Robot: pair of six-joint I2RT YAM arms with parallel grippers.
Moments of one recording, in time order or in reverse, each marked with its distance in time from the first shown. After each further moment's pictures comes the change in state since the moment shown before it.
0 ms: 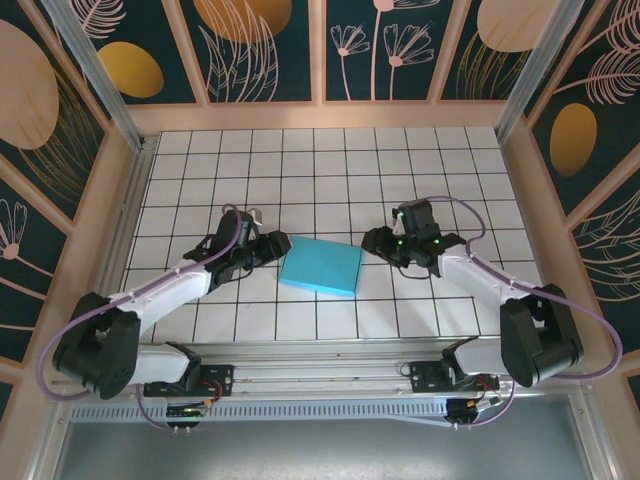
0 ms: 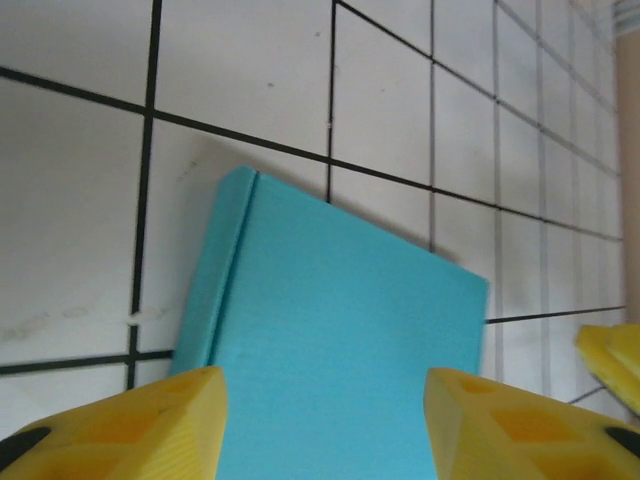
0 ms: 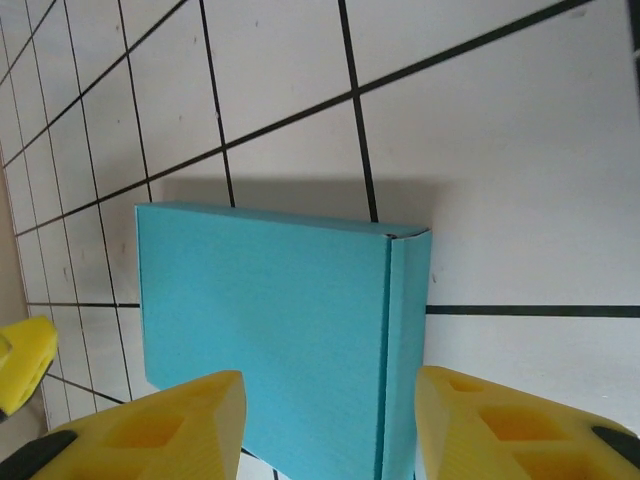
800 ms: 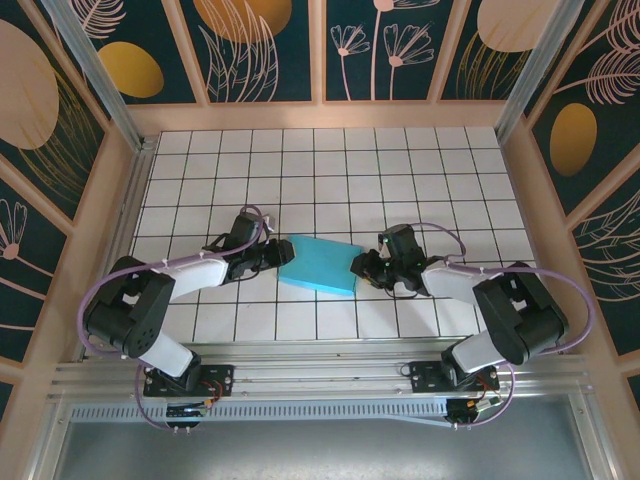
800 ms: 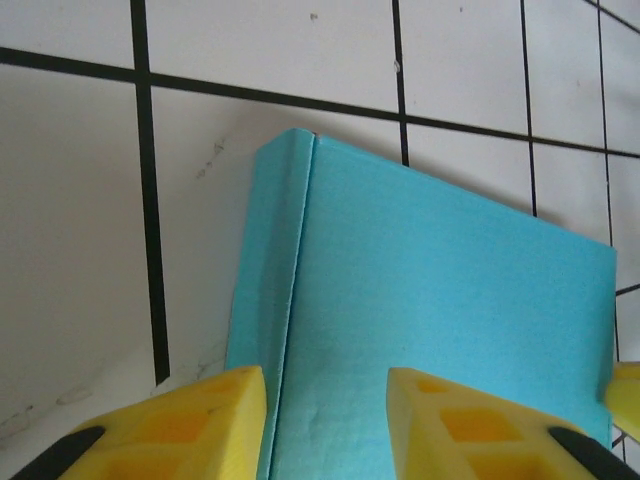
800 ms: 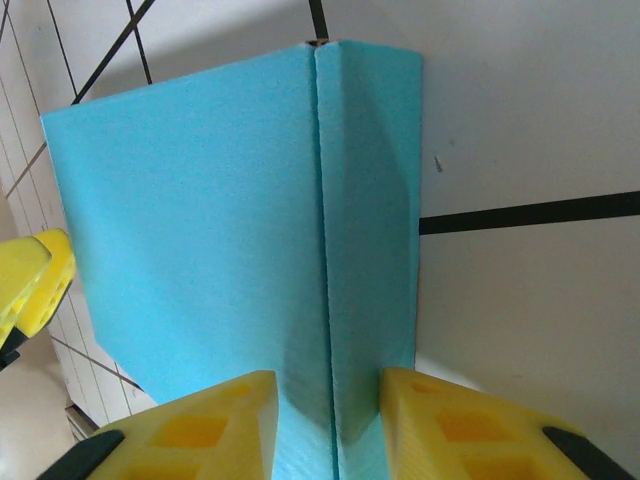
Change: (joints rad) left arm 0.003 0.227 -0.001 0.143 0.053 0.121; right arm 0.101 0.134 -0.197 0.336 -0.060 0.179
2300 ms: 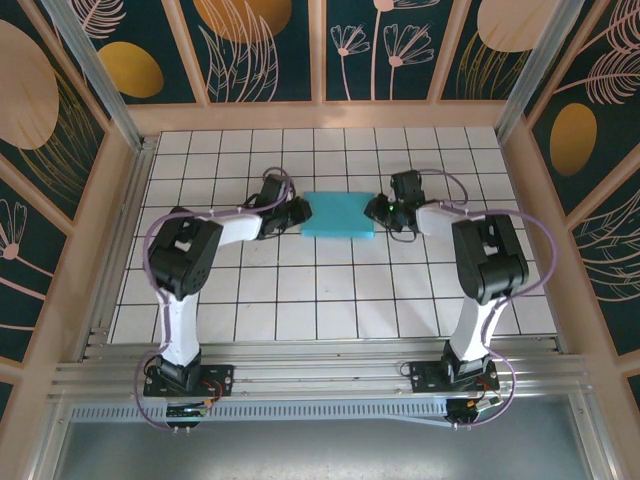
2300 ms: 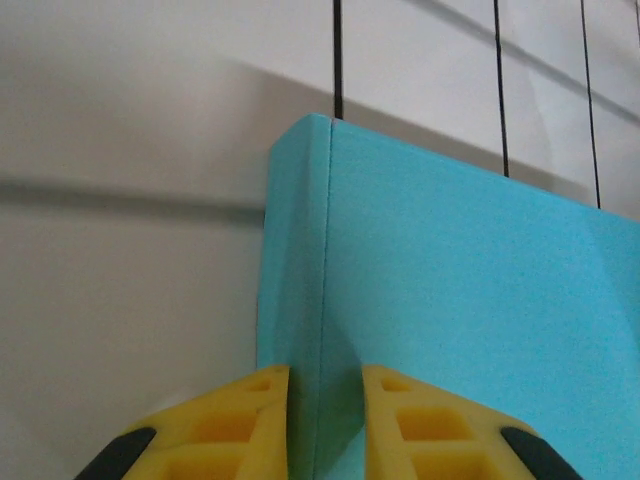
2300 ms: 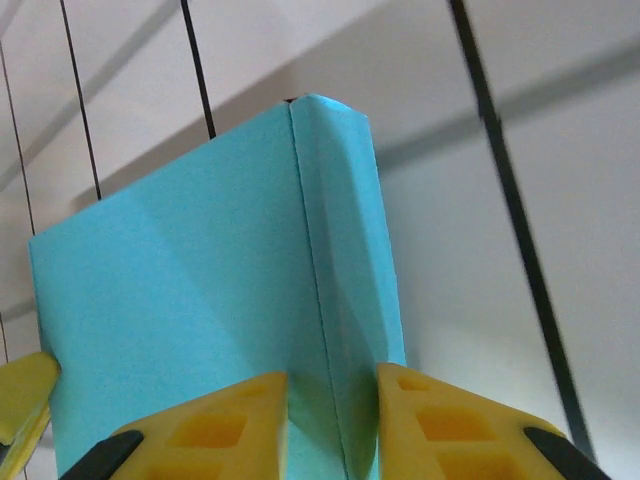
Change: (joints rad) left arm 0.018 0.519 0.590 0.019 -0.118 -0.045; right arm -0.237 0.439 0.594 -0.143 0.139 -0.236
